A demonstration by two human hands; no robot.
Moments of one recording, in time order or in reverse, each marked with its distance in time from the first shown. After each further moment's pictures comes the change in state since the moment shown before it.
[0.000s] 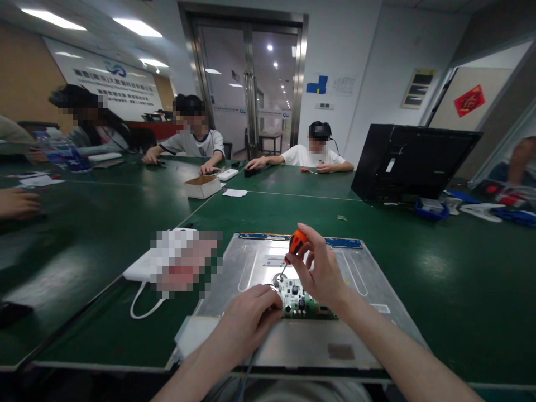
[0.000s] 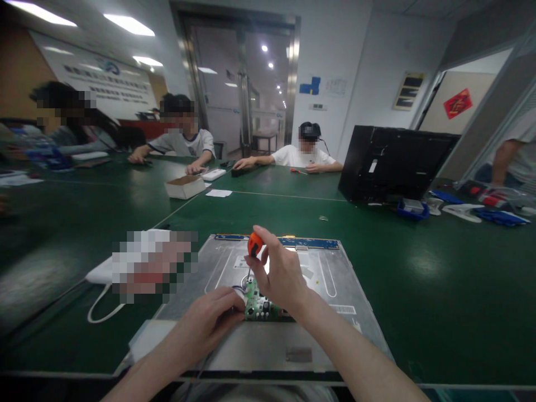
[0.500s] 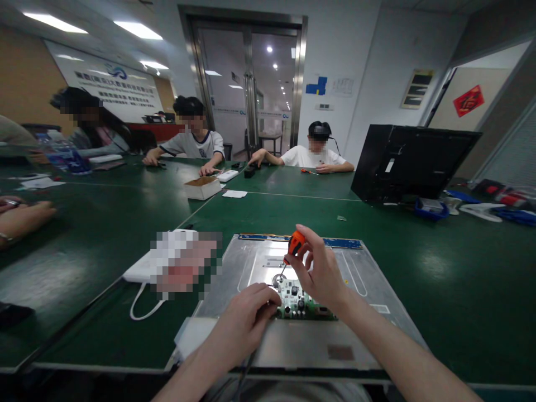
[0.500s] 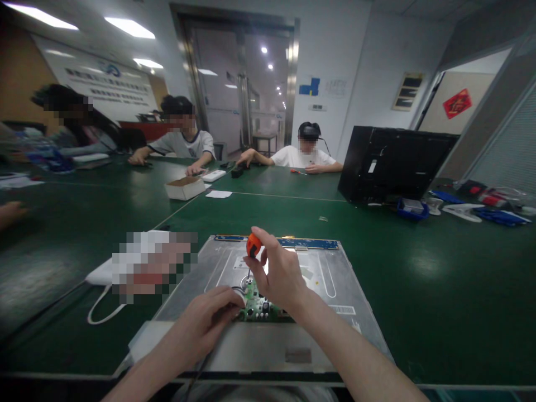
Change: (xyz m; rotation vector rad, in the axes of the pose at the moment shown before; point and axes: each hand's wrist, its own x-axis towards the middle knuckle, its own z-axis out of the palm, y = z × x) left_hand 0.000 0.007 -0.006 -0.084 0.073 -0.014; right_hand 0.001 0.000 -0.001 -0.012 0.003 -0.015
